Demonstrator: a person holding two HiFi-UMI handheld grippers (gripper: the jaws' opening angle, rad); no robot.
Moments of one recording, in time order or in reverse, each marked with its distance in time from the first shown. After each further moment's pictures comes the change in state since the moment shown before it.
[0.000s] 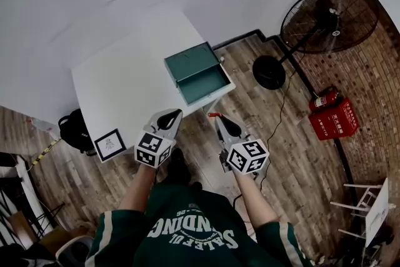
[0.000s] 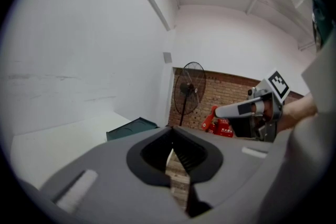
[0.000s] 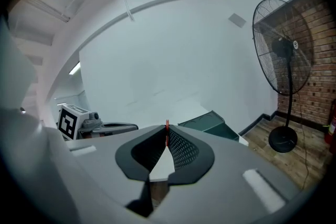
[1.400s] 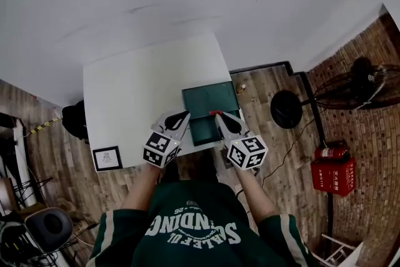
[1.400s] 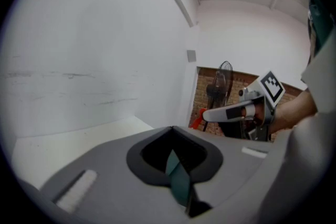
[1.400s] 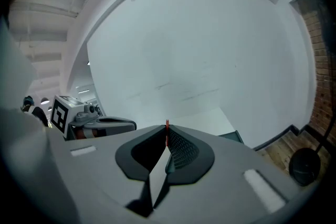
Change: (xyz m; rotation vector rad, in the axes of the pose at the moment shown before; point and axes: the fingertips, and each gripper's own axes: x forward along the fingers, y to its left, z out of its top) left arm 0.108 0.137 0.040 -0.095 0.009 0.191; right arm 0.209 -0.067 0.057 -0.097 0.162 0.229
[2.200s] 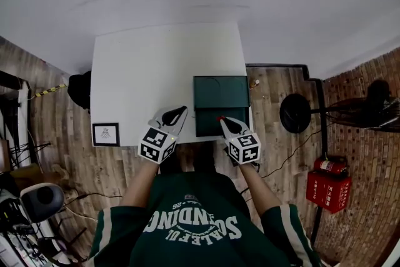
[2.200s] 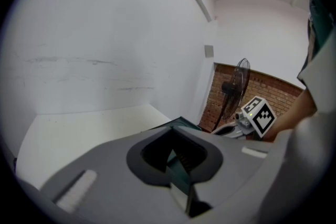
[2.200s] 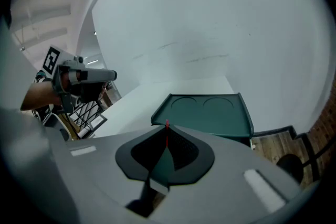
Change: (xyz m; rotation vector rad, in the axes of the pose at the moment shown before) left arm -0.022 0.019 -0.044 -0.122 0.056 0.163; right arm 0.023 -0.043 -0.123 -0.137 0.353 0.066
